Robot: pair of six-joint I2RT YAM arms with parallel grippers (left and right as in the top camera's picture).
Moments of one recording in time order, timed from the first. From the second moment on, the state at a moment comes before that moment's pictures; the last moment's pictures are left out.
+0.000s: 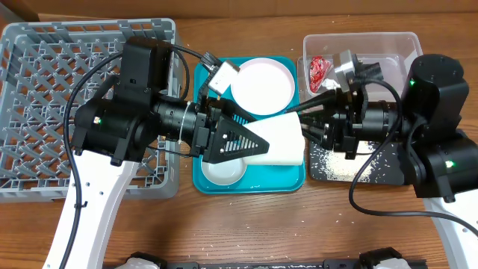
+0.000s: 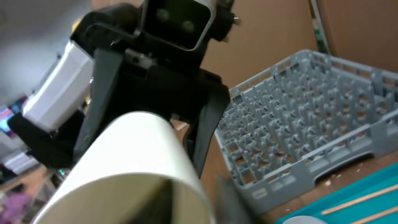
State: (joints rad) left arm -0.30 1.39 1.64 -1.09 1.43 -0.07; right arm 0.22 1.15 1.34 -0.50 -1.24 0.14
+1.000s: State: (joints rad) left arm 0.16 1.38 1.46 -1.39 -0.08 -0.37; right arm 0.23 1.26 1.34 -1.15 -0.69 0.20
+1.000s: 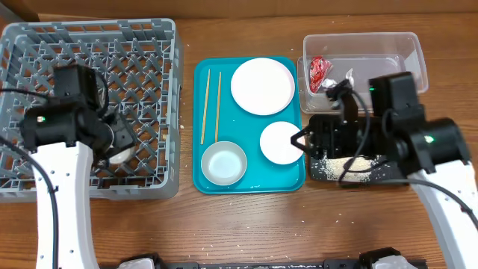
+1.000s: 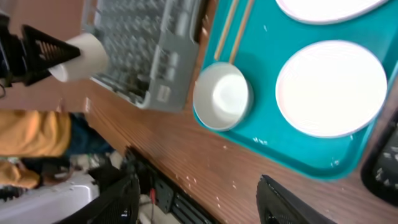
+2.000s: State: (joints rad) left arm 0.21 1.30 1.81 -1.63 0.35 0.00; right arm 0.31 1.31 1.34 -1.07 -0.49 0.20
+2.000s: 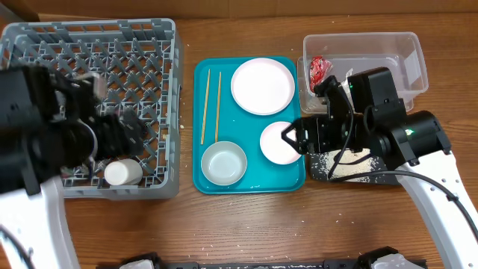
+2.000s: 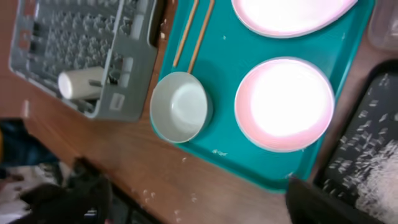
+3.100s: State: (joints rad) left arm 0.08 1.17 1.82 -1.66 0.31 0.08; right arm 0.31 1.31 1.34 -0.99 -0.48 0.21
